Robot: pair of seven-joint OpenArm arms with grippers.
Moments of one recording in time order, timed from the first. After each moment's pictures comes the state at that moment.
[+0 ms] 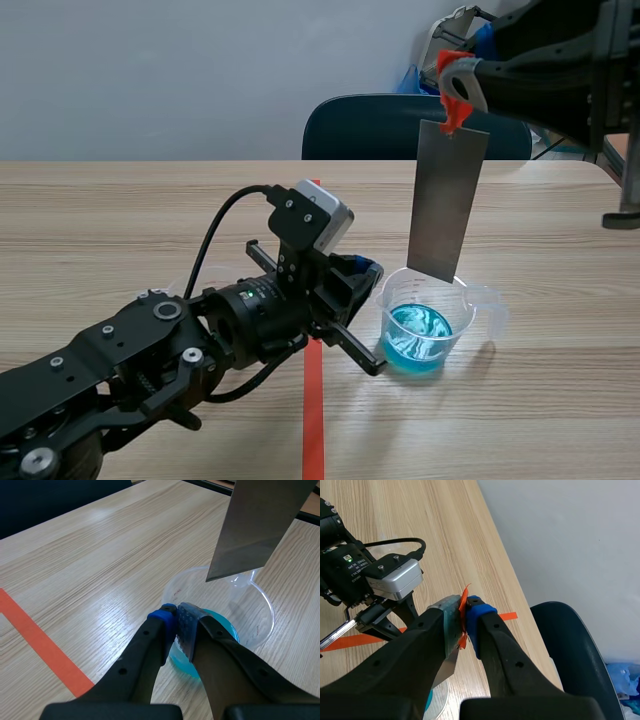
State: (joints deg) left arm -3.7 -14.2 39.3 77.6 -10.8 -14.7 -7.0; right arm -3.3 70.5 -11.4 121.9 29.7 30.1 4.0
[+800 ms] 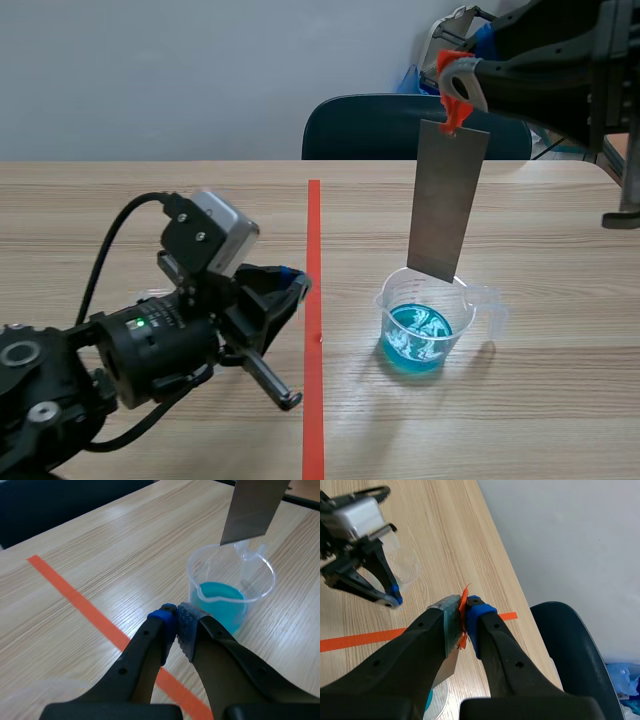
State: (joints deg) left arm 10.4 -27.9 31.0 95.0 -11.5 -13.4 -7.2; right arm -3.3 70.5 -11.4 121.9 29.7 30.1 4.0
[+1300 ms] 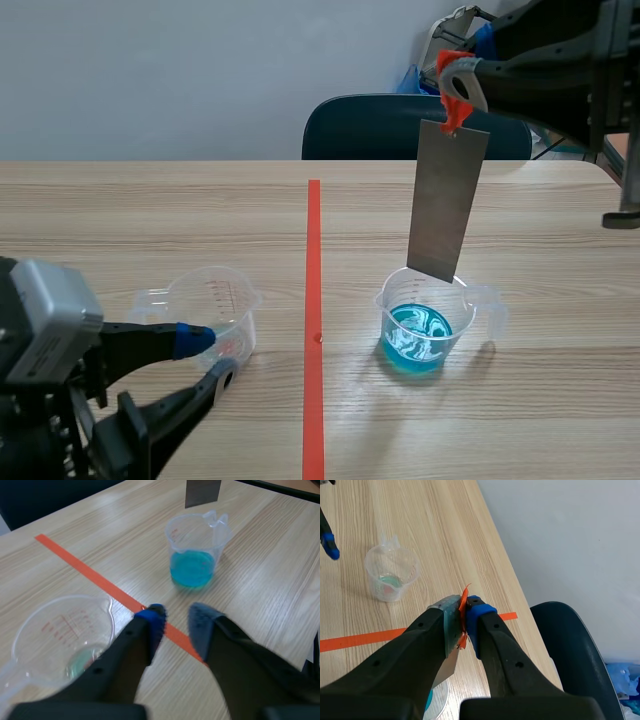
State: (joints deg) left arm 33.5 -44.8 22.9 107.8 -14.4 -11.4 -18.8; right arm -3.3 70.5 -11.4 121.9 29.7 30.1 4.0
